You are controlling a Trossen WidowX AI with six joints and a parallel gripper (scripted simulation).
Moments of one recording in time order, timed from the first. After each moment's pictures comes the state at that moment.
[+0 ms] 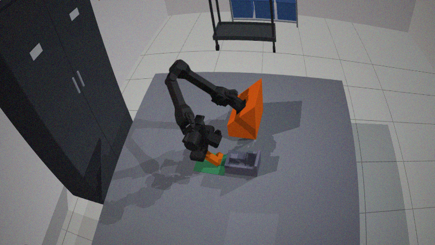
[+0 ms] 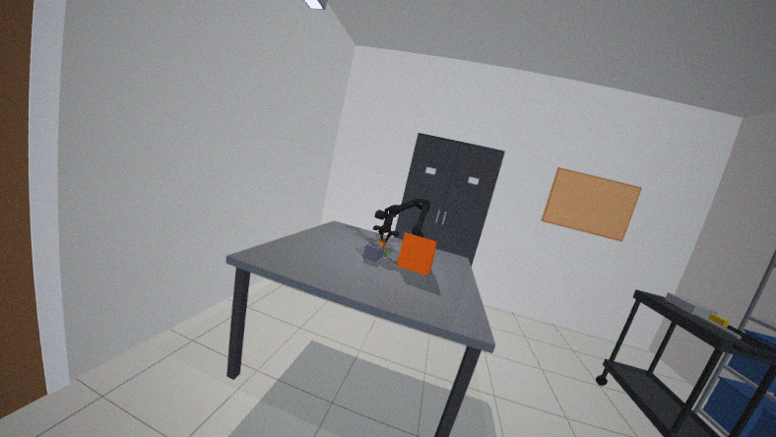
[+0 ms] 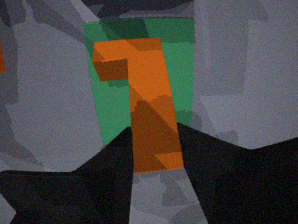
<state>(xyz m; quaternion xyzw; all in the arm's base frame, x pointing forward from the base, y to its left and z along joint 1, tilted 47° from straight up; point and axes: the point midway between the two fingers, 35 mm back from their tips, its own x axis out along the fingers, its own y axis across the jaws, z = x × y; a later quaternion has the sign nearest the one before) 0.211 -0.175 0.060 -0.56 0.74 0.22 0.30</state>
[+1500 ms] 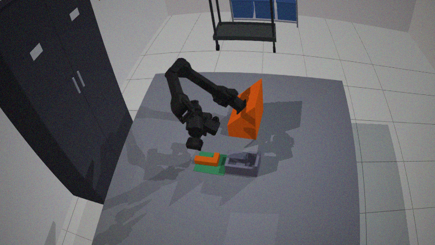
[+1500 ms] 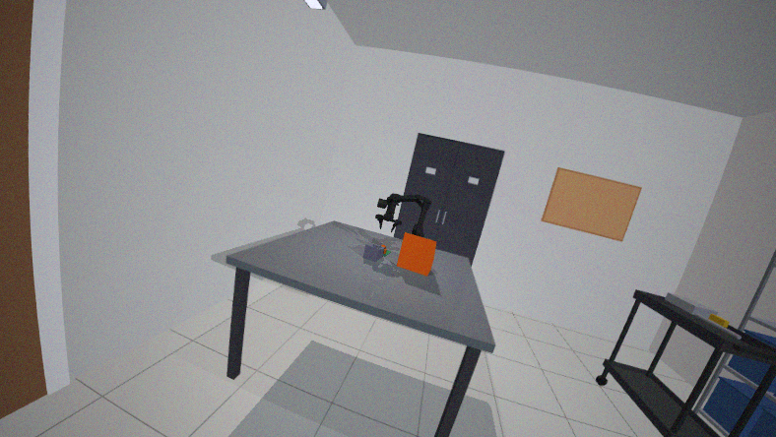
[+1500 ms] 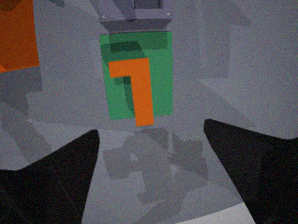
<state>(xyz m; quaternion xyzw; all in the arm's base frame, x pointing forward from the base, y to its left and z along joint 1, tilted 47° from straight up) 0.230 -0.116 0.118 -0.56 0.74 0.22 0.30</state>
